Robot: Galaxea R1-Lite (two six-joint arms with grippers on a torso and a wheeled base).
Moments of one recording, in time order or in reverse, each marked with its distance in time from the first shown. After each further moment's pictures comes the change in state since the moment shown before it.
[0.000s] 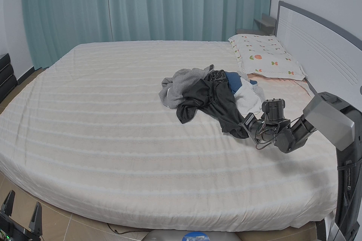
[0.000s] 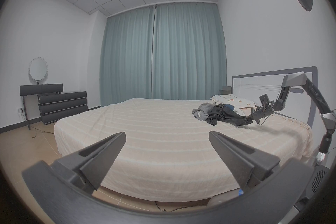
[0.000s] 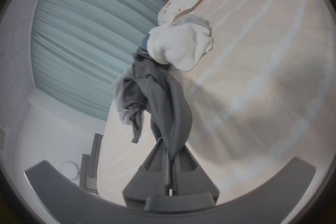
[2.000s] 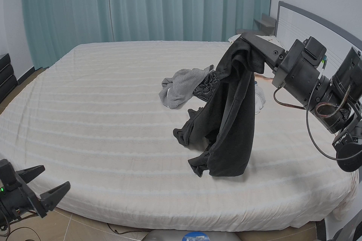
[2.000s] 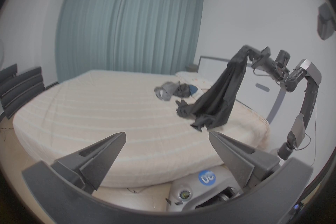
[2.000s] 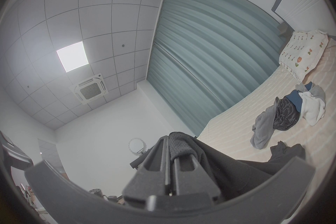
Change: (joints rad) left arm -0.107 0.708 -0.223 -0.169 -0.293 -0.057; right arm 0.345 -0.783 0.453 -0.540 0.091 -0.181
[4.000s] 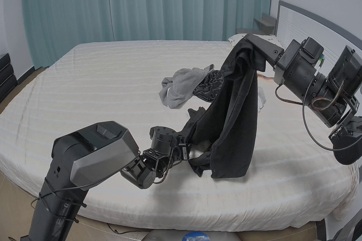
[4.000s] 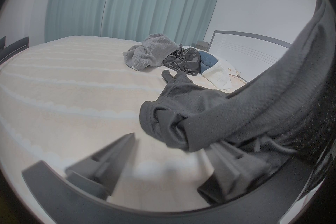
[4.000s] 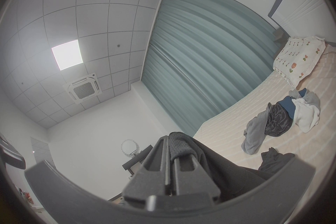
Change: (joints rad) left arm -0.453 1.848 -1.018 -0.693 0.406 -0.301; right arm -0.065 0.036 -0.027 0.010 0.007 -0.012
